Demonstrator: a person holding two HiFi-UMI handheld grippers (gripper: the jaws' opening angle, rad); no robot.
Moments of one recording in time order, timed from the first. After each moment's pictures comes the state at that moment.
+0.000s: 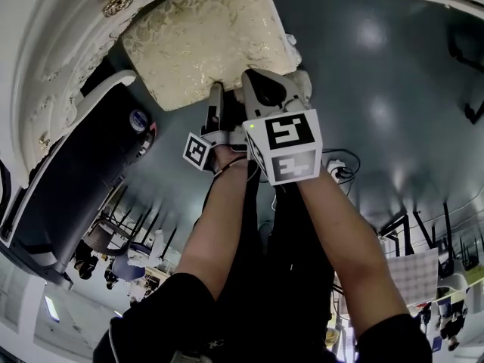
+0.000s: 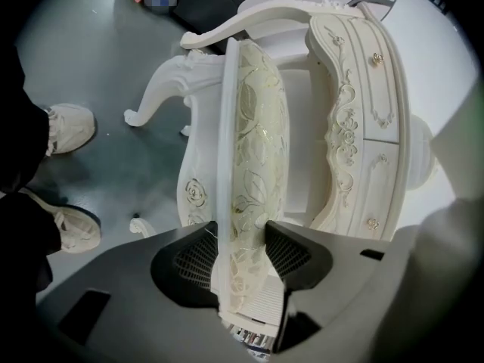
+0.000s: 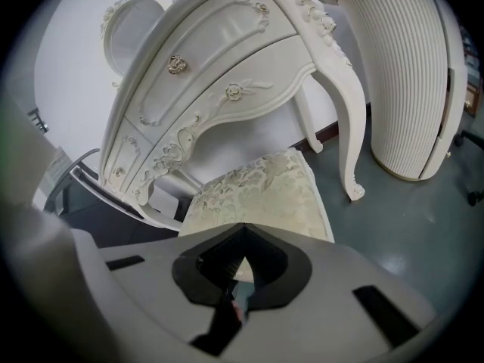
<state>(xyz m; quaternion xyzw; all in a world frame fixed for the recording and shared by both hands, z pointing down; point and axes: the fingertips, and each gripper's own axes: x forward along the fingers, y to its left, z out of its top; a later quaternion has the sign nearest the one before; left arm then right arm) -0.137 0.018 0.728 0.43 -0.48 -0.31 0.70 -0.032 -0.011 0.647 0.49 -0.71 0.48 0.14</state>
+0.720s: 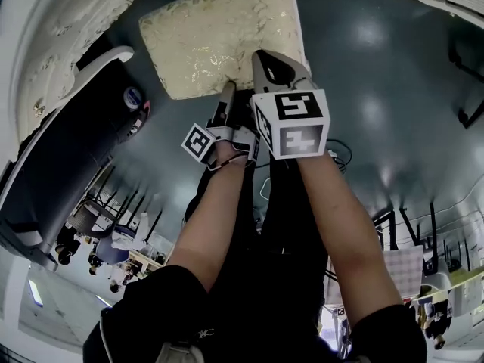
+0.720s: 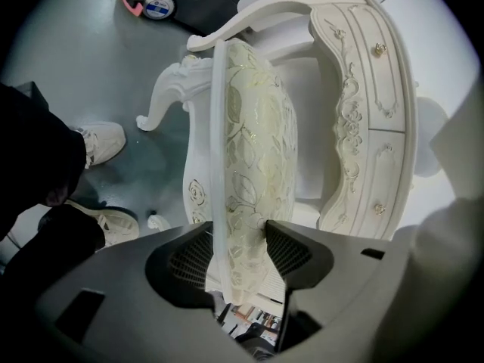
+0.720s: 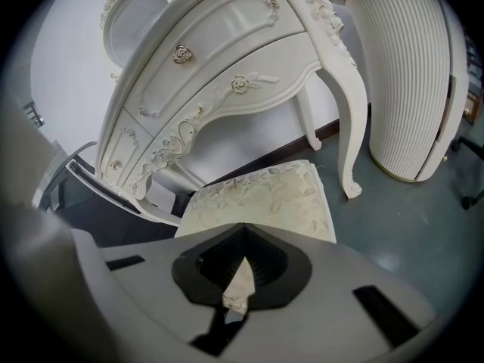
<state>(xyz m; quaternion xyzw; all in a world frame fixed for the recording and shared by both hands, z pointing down) -0.143 0.074 0.729 0.42 -0.48 -0.23 0.74 -0.035 -0.008 0.651 0.49 -0.70 0.48 0.16</state>
